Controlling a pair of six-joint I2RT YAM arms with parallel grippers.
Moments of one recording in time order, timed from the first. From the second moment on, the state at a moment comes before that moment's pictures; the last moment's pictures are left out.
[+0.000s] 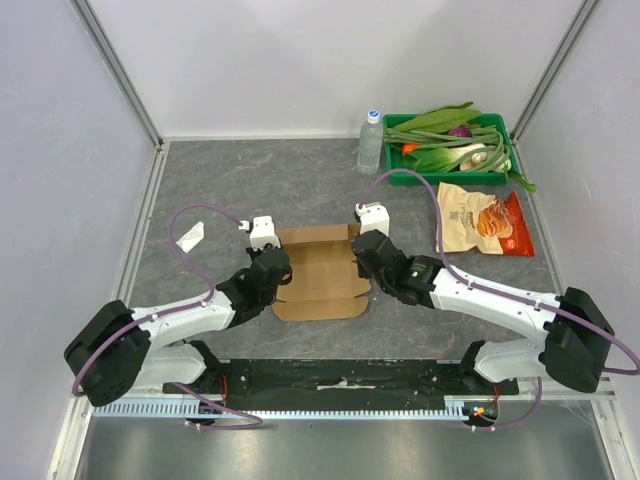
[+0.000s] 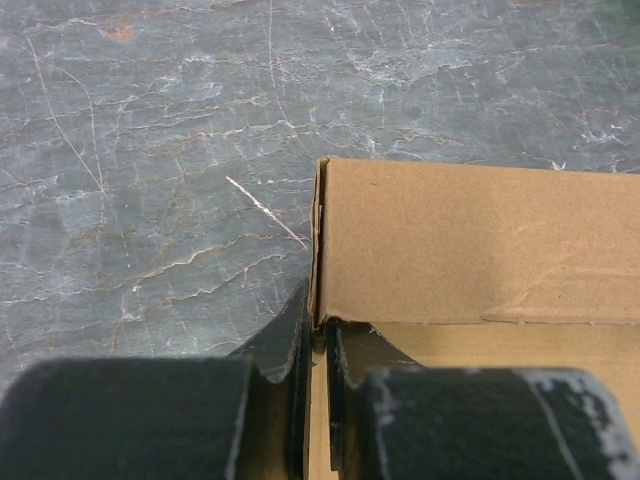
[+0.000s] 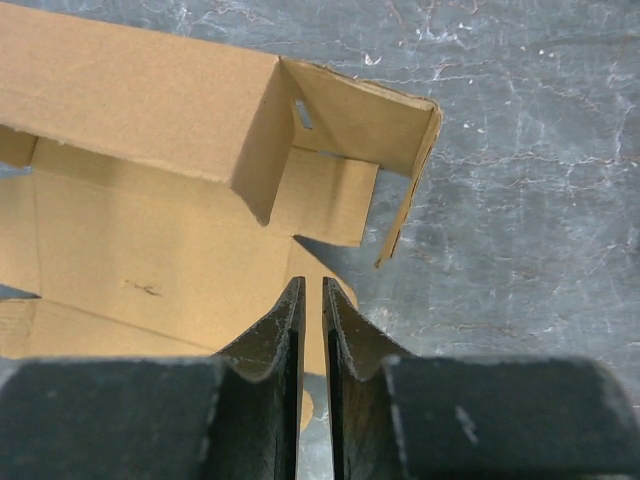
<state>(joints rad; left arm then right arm) -0.82 1.21 0.46 0.26 -0.74 -0.51 0.96 1.29 0.87 -0.29 0.52 0.47</state>
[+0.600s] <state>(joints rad) -0.80 1.11 0.46 0.22 -0.70 -0.55 0.96 1.40 0.89 -0.27 0.74 0.43</state>
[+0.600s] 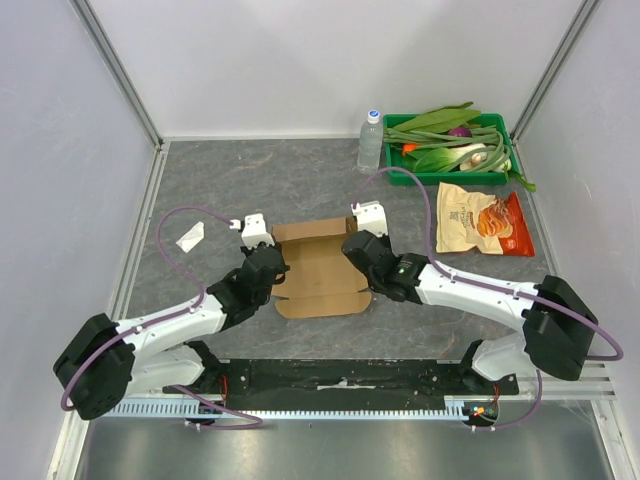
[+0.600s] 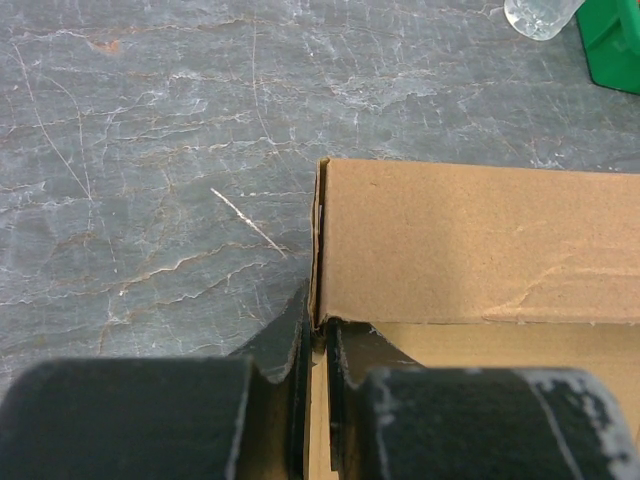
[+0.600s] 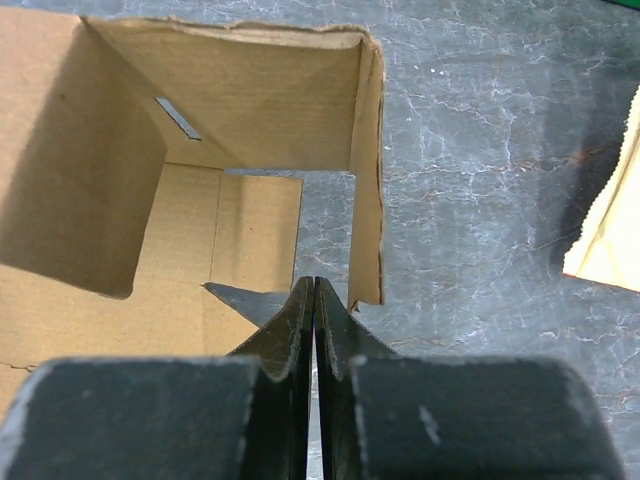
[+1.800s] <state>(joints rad) -0.80 0.98 0.36 0.27 -0.64 -0.56 0.94 1.42 0.79 0.09 0.52 0.48</state>
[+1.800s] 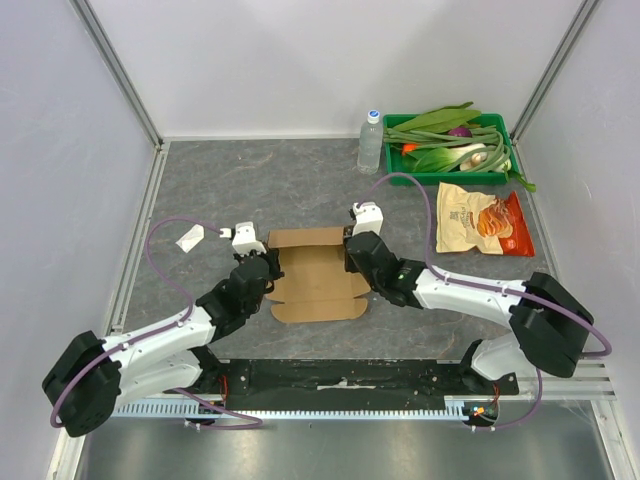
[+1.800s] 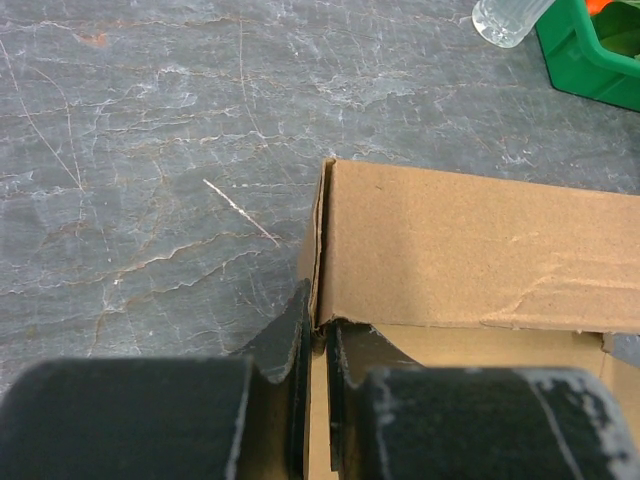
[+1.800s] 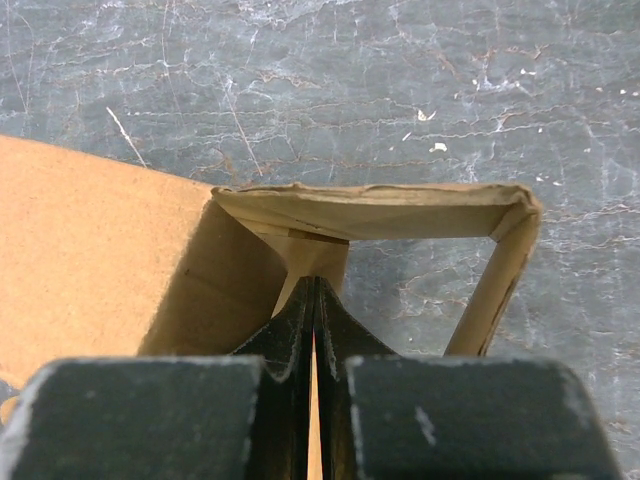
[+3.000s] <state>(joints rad) -0.78 0.91 0.38 0.18 -0.54 -0.68 0.70 0.84 0.41 0.06 -0.06 0.68</state>
